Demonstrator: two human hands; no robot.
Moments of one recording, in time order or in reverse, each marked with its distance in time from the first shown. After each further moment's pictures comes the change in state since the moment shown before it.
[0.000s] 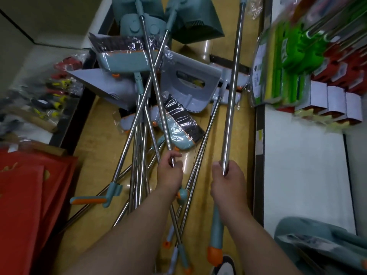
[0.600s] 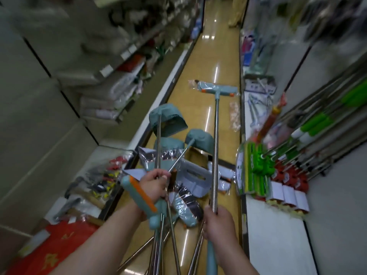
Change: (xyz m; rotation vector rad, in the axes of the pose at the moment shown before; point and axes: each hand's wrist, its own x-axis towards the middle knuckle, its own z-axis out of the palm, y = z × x) left_hand -0.156 0.357 -0.169 -0.168 -0.148 0.224; right_hand -0.161 -0.268 -0.057 0.152 -0.144 0.021
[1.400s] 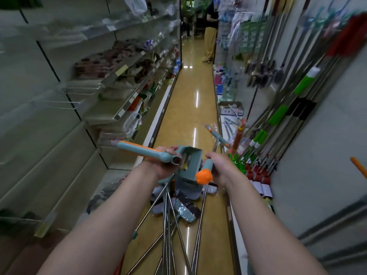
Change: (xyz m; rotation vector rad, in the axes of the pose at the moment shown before) left_hand -0.247 0.233 -0.035 -0.712 -0.369 -0.393; right_hand -0.267 -0.206 -0.054 0.345 -0.094 -0.046
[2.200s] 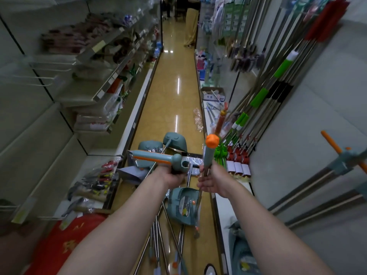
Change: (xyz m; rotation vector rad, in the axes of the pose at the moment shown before) left_hand 0.009 -0.099 -0.046 -0.163 0.099 -0.232; right_hand -0.026 0.087 -0.055 -0.332 0.010 0.125
